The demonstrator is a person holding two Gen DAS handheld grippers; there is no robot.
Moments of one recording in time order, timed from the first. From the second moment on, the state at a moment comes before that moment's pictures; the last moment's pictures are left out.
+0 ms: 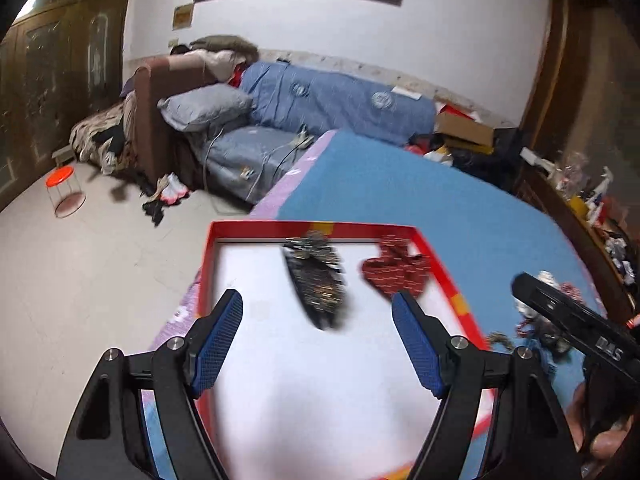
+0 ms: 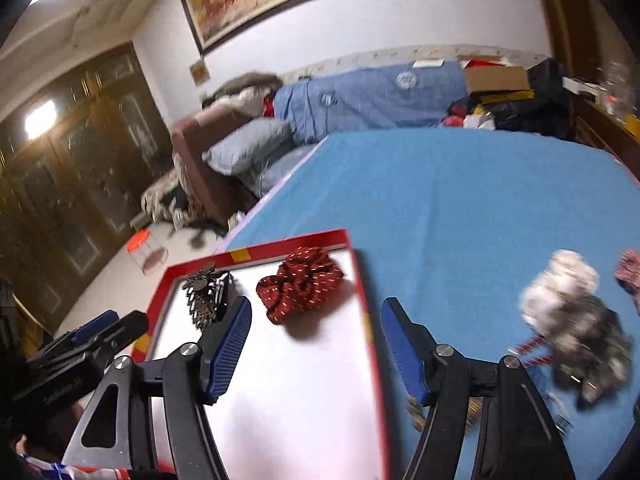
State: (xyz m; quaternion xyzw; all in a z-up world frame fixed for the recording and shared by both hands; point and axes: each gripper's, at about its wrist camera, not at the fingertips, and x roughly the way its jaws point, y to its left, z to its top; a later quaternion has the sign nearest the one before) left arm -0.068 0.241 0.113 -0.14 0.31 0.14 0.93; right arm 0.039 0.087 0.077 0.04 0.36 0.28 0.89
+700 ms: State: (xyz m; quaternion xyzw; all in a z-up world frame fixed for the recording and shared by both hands) left arm -0.089 0.023 0.068 -0.02 0.37 -0.03 0.93; right arm -0.085 -0.126 0.065 0.06 0.32 0.18 0.93
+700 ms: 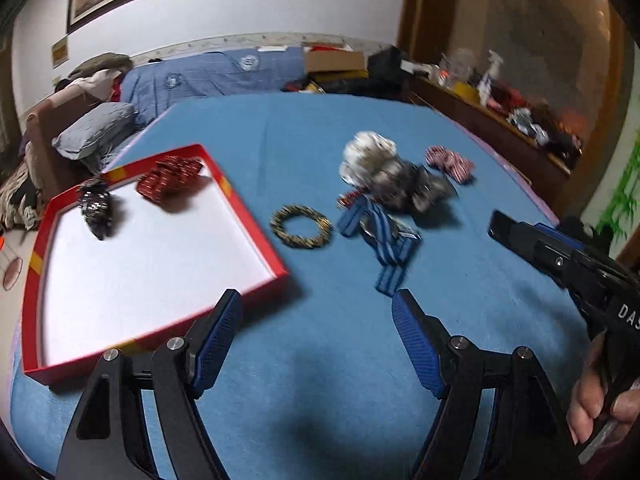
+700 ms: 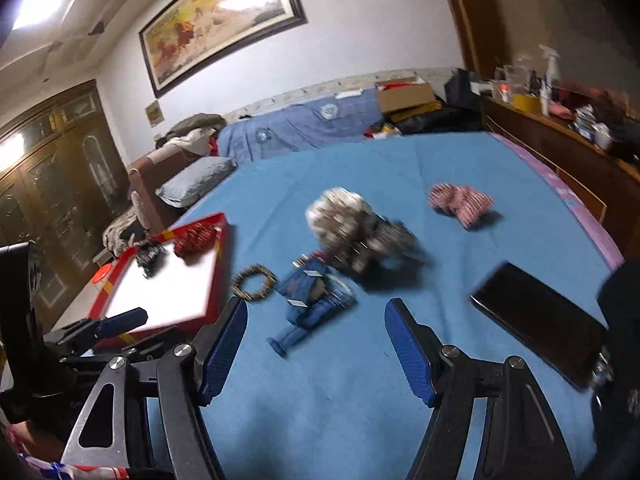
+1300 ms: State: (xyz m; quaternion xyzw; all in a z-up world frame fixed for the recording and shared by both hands) left arm -0.078 0.027 0.030 -0.04 0.40 -0.04 0.92; right arm -0.048 -0.155 0.062 0.12 0.36 0.16 0.91
